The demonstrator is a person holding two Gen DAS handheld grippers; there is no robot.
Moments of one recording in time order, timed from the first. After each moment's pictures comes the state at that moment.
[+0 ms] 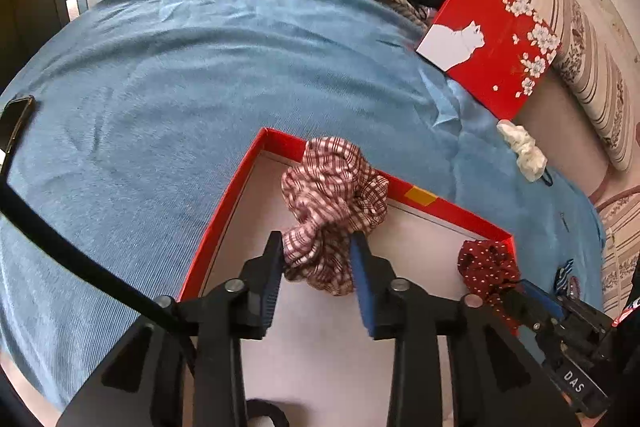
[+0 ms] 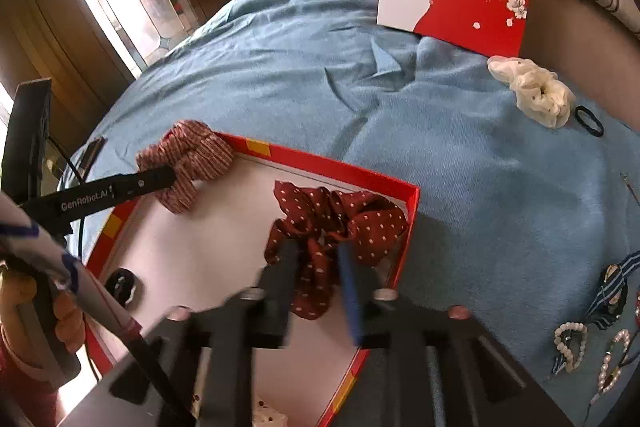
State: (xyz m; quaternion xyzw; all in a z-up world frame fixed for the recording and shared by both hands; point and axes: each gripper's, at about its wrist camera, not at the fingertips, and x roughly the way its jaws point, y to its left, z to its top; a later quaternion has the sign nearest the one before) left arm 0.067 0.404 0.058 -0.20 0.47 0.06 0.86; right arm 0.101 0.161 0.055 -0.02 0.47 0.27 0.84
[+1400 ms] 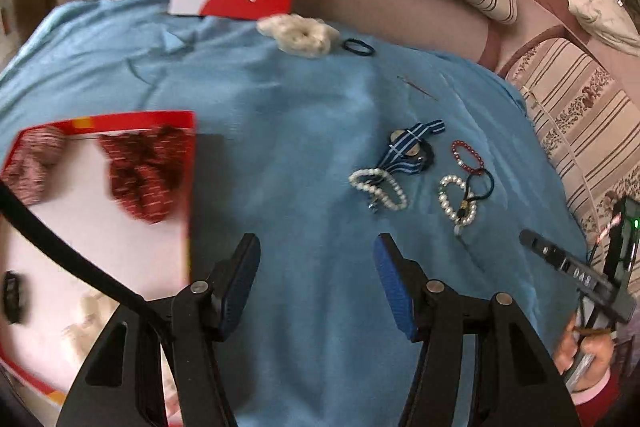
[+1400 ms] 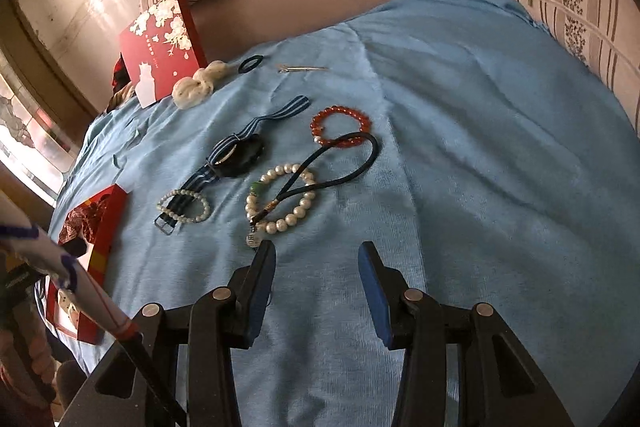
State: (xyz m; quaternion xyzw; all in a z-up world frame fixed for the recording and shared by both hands) left arm 0.022 0.117 0.081 -0.08 0.49 -0.13 0.86; right arm -0.006 -0.213 0.043 0.16 0.44 0.05 0.88
